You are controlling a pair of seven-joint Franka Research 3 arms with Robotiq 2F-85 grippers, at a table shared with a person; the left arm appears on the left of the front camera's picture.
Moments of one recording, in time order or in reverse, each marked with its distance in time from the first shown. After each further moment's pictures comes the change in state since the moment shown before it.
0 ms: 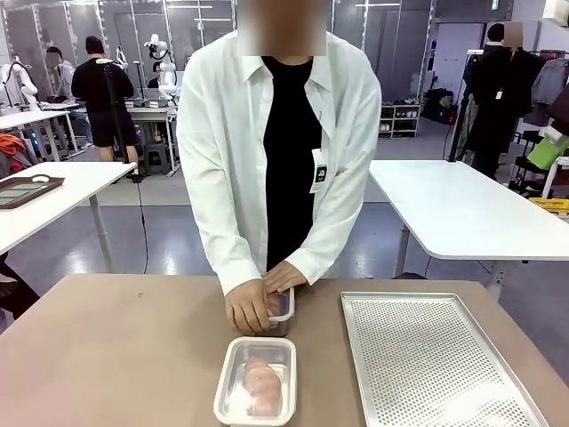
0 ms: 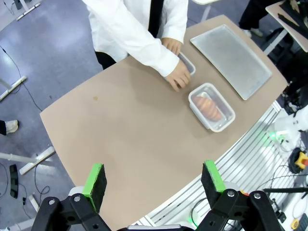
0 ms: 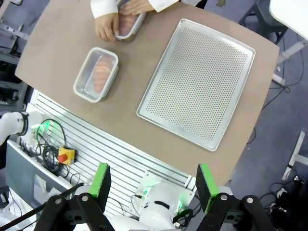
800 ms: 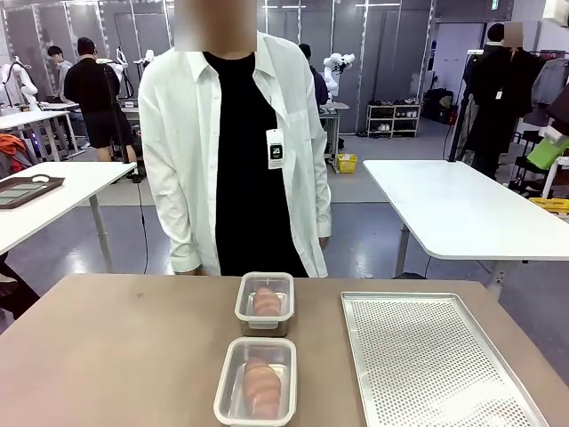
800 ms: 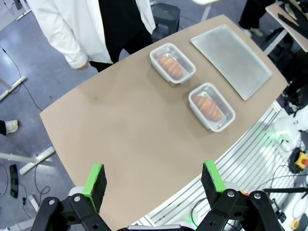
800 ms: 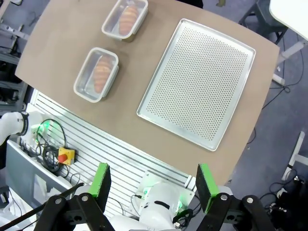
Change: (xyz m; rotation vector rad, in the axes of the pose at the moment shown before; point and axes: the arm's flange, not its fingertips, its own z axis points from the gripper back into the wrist) left arm 0.000 0.000 0.000 0.000 0.000 0.000; right arm 0.000 0.000 0.000 0.000 0.000 0.000
